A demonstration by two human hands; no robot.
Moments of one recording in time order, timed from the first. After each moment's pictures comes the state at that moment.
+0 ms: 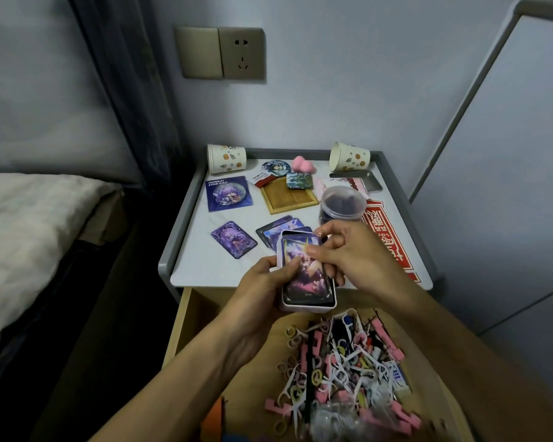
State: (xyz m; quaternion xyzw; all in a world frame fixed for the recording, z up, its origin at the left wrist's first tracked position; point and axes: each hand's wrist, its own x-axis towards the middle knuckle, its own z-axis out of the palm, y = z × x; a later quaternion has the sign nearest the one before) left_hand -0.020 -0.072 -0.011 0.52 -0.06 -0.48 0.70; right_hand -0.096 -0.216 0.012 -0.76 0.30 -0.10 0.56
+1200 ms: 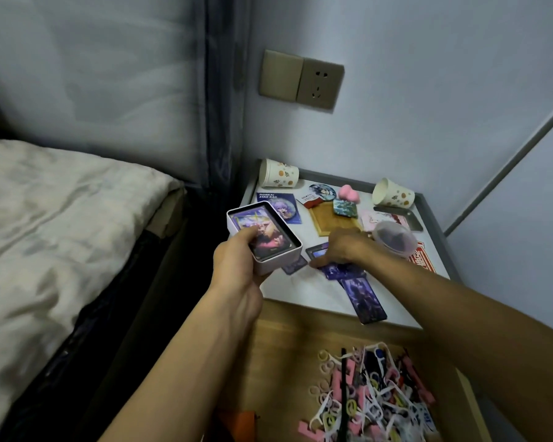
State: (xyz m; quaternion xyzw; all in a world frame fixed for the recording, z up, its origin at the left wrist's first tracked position) left_hand 0.072 -0.016 0.019 0.45 0.13 -0.30 0.83; right_hand 0.059 -0.223 -0.007 -0.92 0.32 0.23 0.00
